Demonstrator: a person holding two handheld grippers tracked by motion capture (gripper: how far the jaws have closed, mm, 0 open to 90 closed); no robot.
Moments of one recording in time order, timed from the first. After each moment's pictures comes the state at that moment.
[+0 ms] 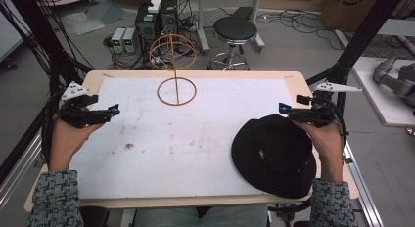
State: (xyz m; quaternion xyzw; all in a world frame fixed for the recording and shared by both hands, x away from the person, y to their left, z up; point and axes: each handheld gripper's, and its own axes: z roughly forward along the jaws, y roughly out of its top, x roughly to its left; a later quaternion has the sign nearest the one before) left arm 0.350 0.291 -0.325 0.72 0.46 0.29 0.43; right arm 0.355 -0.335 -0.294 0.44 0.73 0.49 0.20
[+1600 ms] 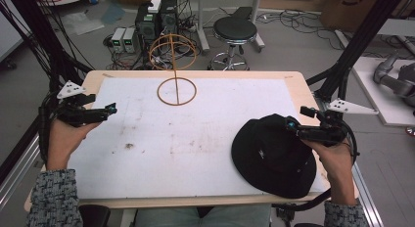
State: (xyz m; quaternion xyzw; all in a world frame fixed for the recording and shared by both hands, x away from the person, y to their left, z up) left arm 0.352 0.300 -0.325 0.71 0.46 0.29 0.44; right arm 0.308 -0.348 -0.306 0.40 0.72 0.54 0.19
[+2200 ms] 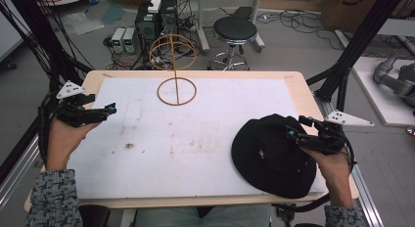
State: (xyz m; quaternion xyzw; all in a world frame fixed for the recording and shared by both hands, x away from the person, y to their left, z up) left arm 0.352 0.301 -0.325 0.71 0.46 0.29 0.44; right arm 0.303 -0.359 -0.338 0.40 0.72 0.54 0.20
